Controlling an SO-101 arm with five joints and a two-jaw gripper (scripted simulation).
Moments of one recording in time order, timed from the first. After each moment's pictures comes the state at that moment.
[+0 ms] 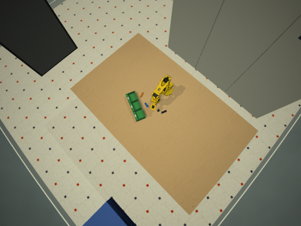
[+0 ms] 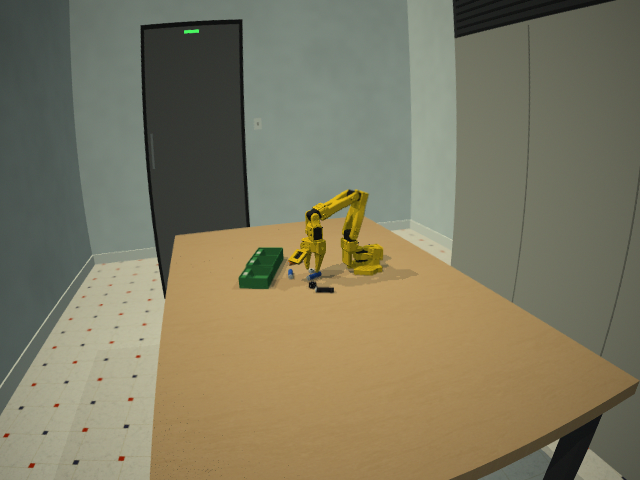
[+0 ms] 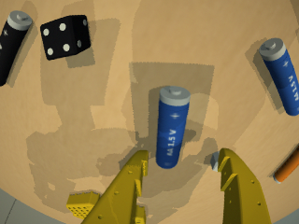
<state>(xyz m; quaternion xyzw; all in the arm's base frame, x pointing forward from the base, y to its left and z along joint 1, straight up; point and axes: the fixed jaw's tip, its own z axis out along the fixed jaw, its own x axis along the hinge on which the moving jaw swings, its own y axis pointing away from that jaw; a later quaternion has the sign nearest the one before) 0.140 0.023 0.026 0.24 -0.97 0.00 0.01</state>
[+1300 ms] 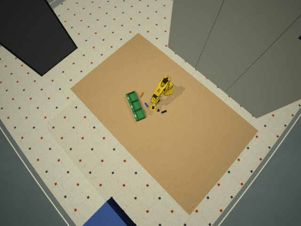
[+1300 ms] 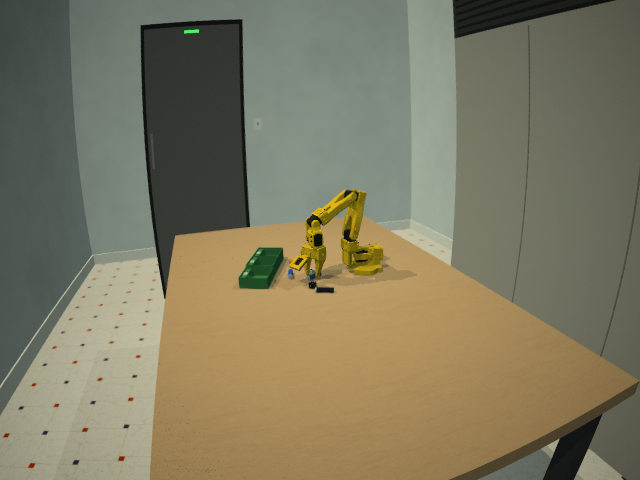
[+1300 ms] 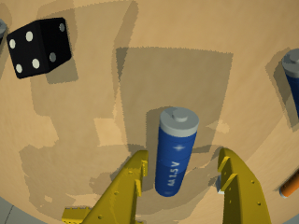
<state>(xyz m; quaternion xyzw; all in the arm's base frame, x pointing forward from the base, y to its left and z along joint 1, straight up) 0.141 0.023 0.007 0.24 -0.97 0.00 0.00</state>
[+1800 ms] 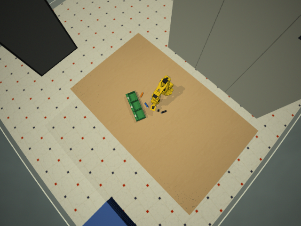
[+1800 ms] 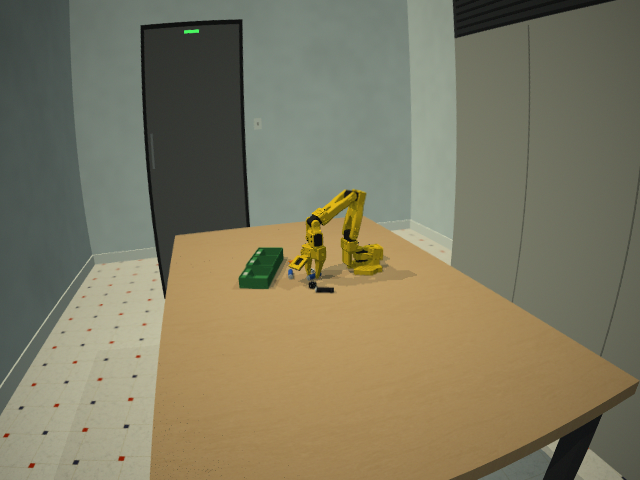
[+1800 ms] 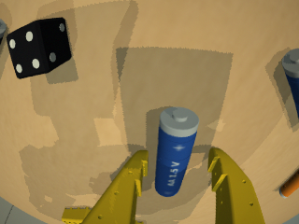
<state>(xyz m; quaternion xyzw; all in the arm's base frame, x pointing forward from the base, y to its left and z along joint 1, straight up) 0.141 0.023 0.007 0.24 -0.97 0.00 0.00</state>
